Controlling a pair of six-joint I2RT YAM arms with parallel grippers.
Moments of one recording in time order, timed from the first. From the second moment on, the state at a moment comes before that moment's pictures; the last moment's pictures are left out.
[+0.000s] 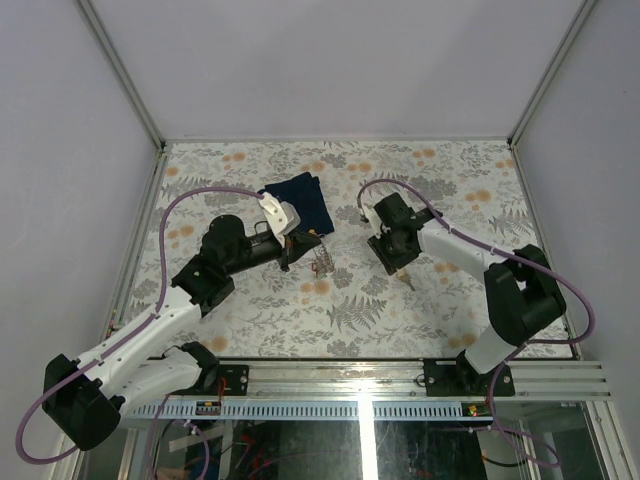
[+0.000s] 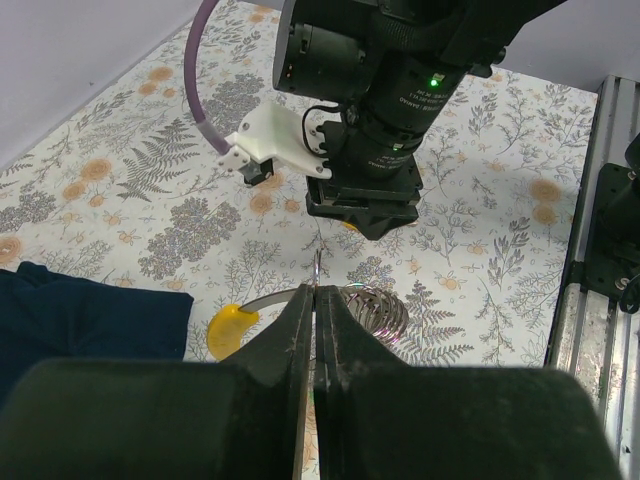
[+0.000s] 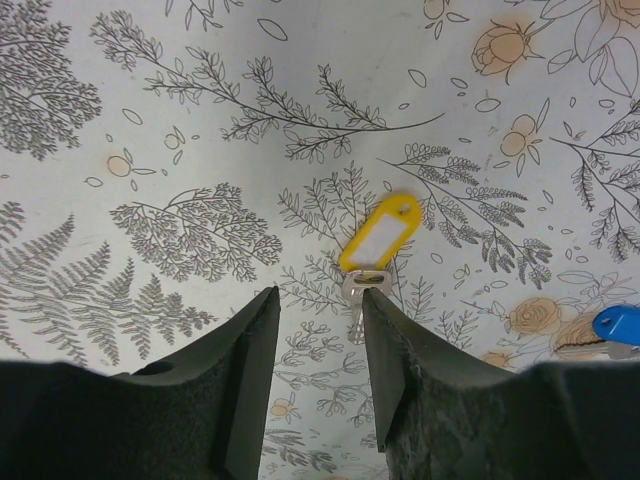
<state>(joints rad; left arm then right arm) -0.62 0.96 0.73 0.12 0.49 0.04 0.54 1.62 1.07 -0.69 0.02 -0.06</state>
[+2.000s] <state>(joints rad) -0.61 0.96 0.72 0.12 0.51 0.04 0.44 1.55 1.05 -0.65 -0.18 -0.11</state>
